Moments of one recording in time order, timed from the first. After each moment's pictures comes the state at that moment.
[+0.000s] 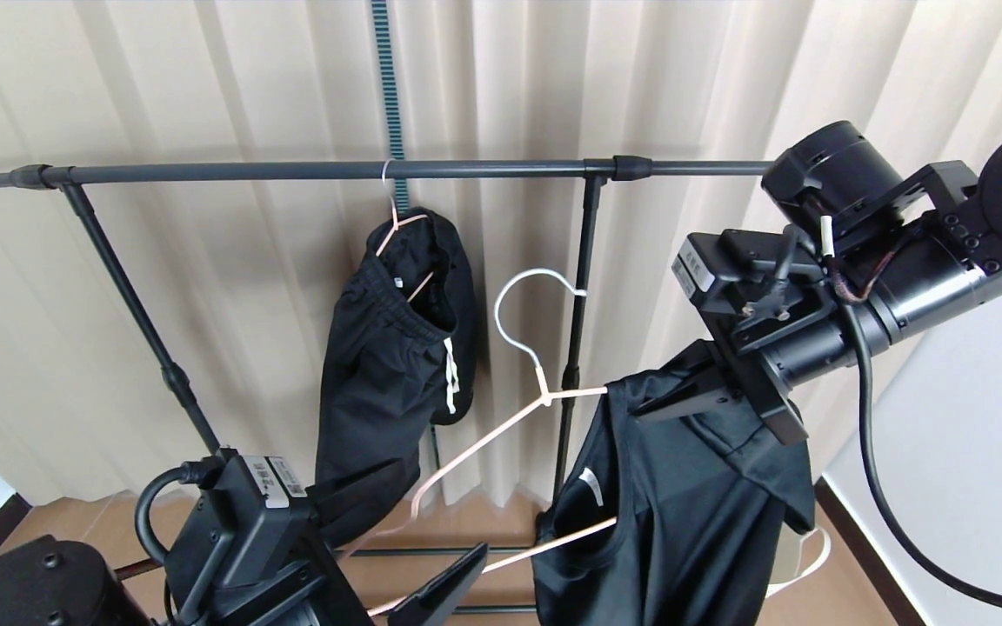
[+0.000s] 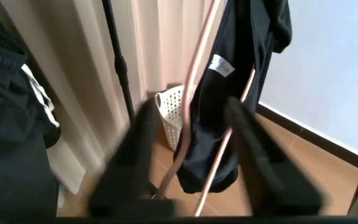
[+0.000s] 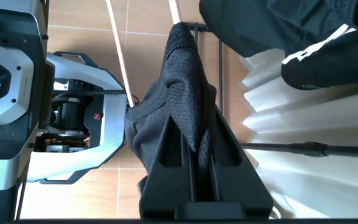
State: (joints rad) left arm -0.81 1.67 -0.05 -1.57 0.00 0.03; right arm 0.47 1.81 -1.63 0.82 0.63 -0.96
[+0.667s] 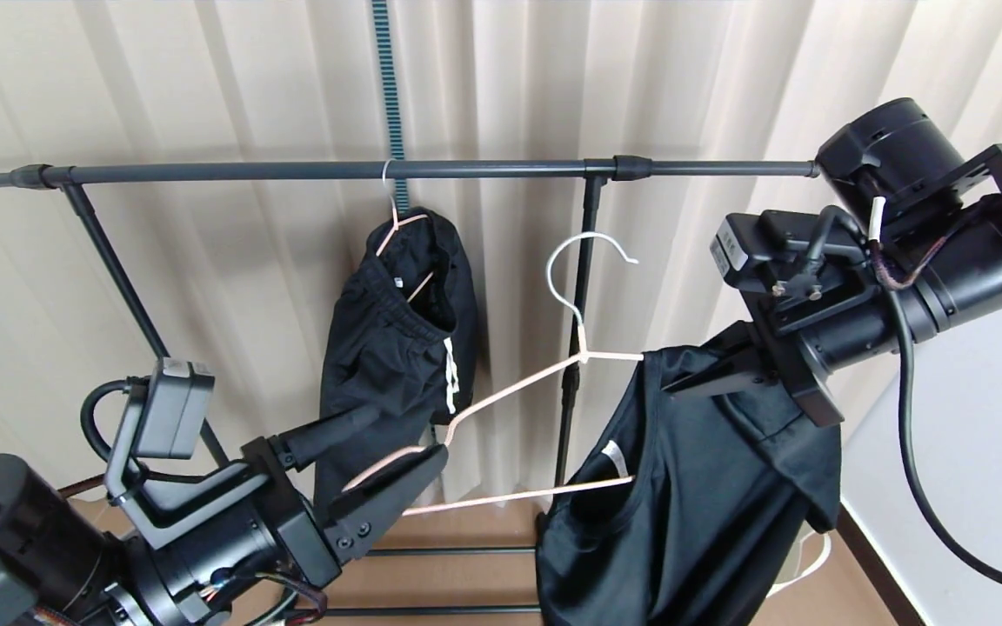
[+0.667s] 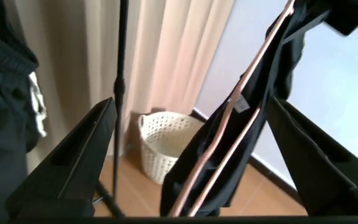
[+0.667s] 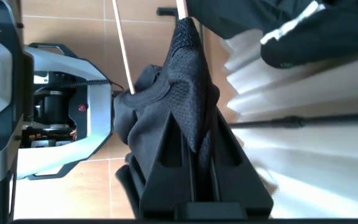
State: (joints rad) left arm -0.58 1.62 -0.13 -1.57 -0.25 -0.33; right arm 0.39 1.76 -1.61 0.81 0.55 -0.91
